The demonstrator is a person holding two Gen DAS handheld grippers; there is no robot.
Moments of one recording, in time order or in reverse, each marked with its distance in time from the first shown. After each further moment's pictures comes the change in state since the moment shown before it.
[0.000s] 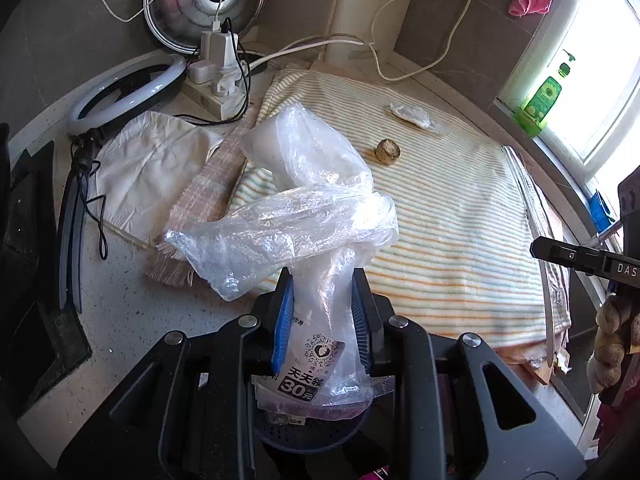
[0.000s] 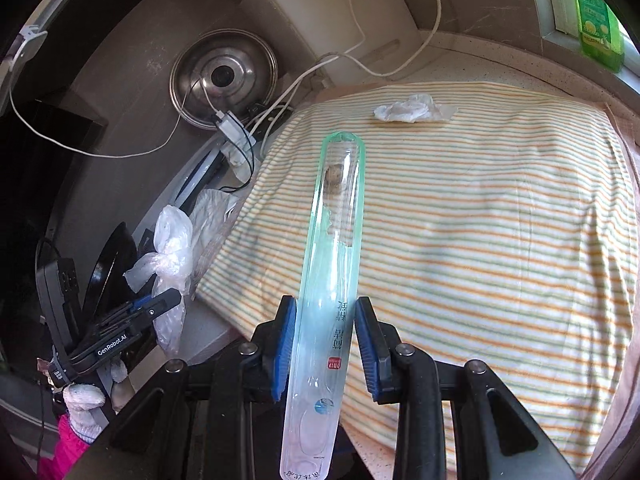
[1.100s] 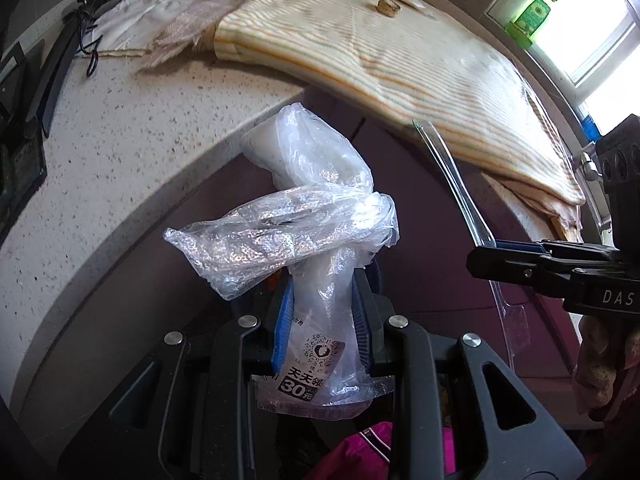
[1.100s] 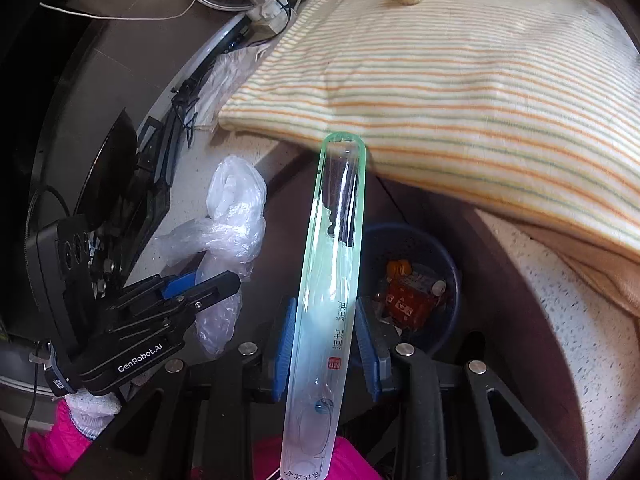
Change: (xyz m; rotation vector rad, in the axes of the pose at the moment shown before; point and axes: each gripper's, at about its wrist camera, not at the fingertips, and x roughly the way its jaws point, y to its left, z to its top) left arm 0.024 0.032 -0.148 0.023 0.240 -0.069; right arm 0.081 0.072 -0.150 0.006 0.255 0.010
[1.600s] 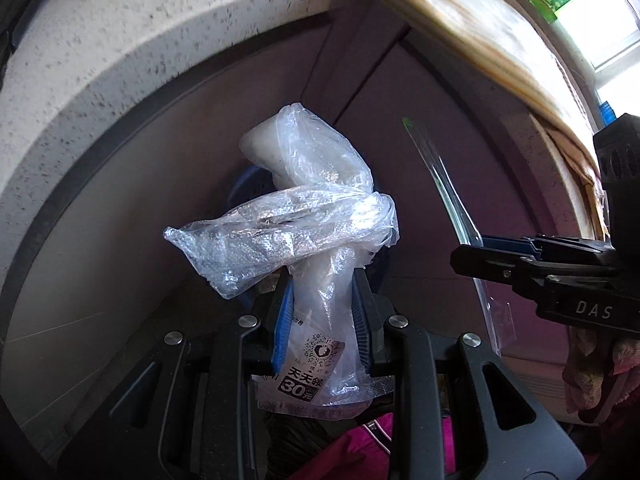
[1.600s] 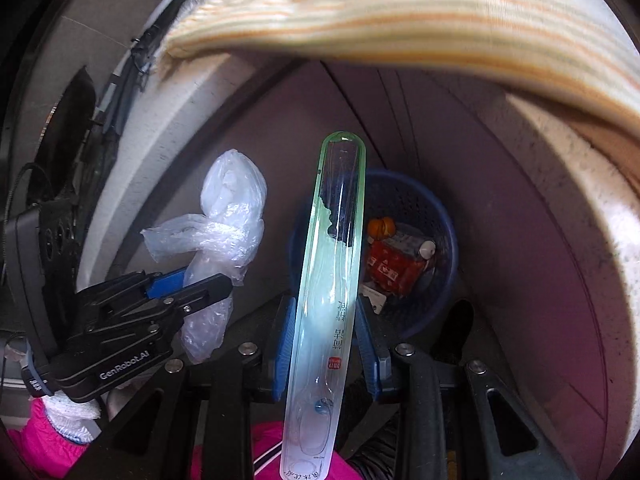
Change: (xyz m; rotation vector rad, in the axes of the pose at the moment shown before) left arm 0.058 0.015 -0.024 -0.044 0.155 -0.014; right arm 0.065 -0.020 -0.024 0.012 0.132 -0.084
